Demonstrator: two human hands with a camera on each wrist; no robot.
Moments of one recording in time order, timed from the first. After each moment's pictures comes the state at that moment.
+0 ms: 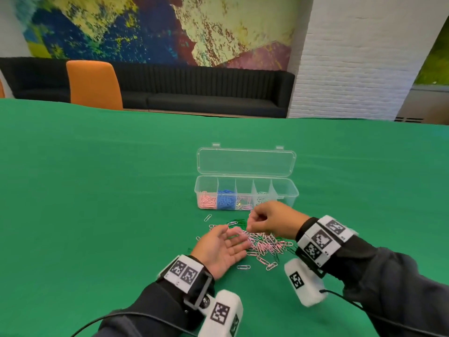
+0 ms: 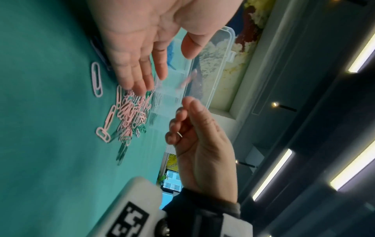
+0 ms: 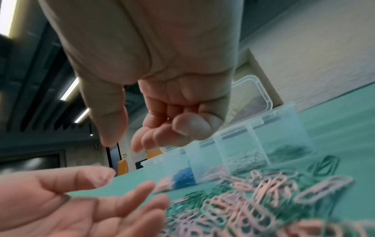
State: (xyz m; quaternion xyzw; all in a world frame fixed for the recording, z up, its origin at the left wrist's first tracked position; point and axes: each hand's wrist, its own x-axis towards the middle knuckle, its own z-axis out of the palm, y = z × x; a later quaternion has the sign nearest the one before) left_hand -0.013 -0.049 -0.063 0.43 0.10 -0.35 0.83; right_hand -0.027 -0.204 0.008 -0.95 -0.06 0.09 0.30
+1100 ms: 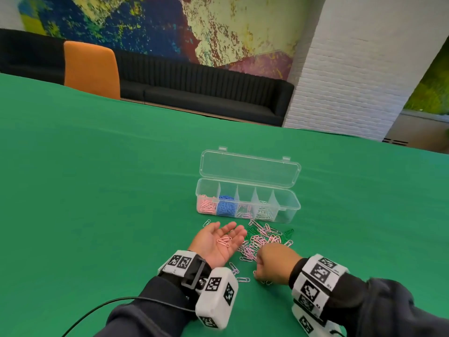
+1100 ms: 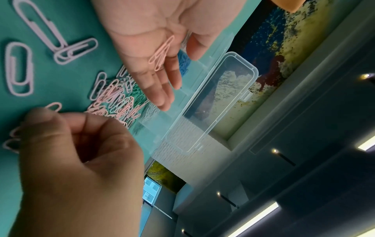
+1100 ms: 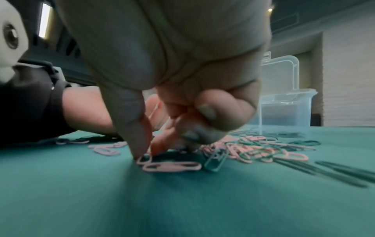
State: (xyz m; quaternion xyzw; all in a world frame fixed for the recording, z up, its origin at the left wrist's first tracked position) left_hand 0.024 -0.047 -0.072 0.22 0.14 -0.36 0.90; right_hand -0.037 -0.183 -0.035 -0.98 -0.01 0.19 -0.02
